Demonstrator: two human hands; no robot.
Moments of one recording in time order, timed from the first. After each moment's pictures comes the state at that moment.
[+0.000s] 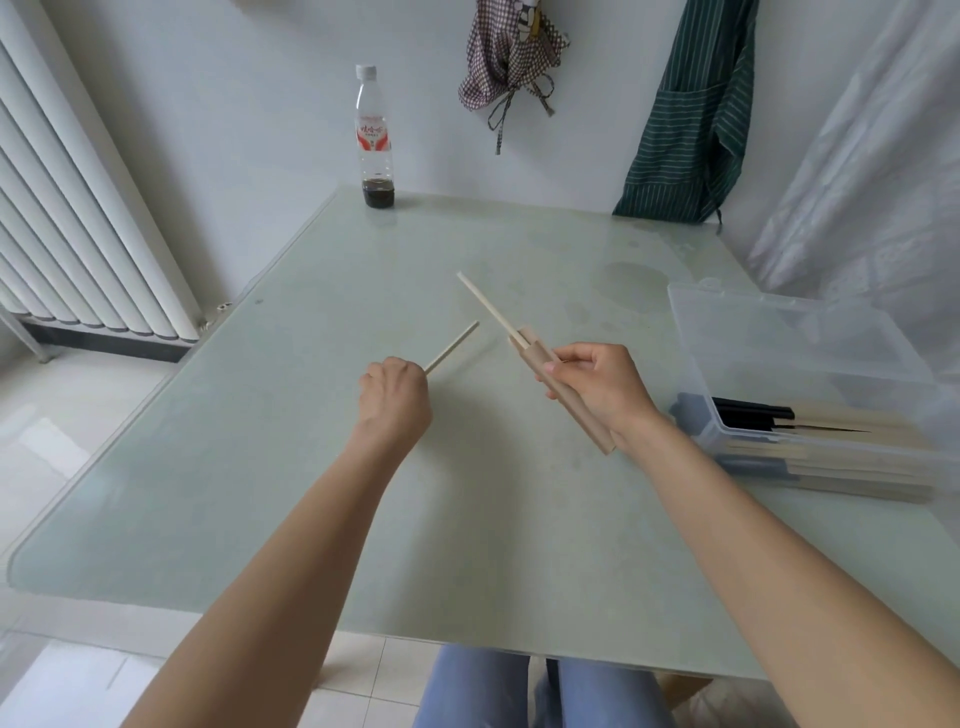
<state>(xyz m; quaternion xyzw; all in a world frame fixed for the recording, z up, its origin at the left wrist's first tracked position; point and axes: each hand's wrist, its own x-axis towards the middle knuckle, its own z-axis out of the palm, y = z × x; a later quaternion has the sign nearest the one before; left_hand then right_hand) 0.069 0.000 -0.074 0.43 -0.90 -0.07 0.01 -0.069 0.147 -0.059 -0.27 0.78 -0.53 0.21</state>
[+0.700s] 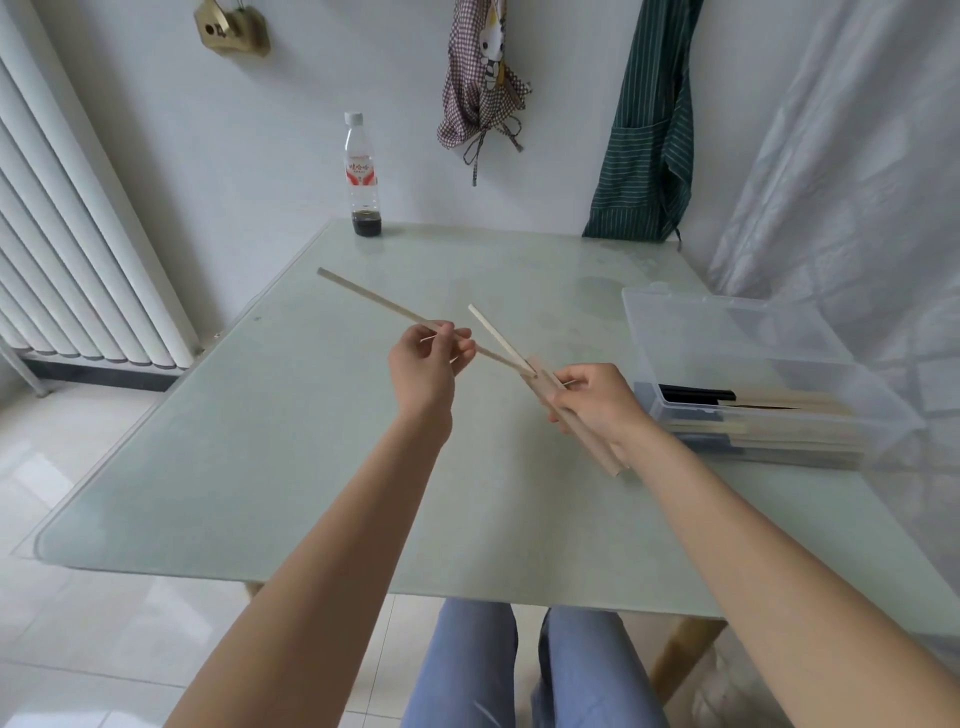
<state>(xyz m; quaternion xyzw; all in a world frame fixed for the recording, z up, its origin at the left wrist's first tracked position) 0.060 0.070 -0.036 0.27 -0.45 -0.73 0.43 -0.044 0.199 -0.044 -0.25 0.80 -0.50 0.22</state>
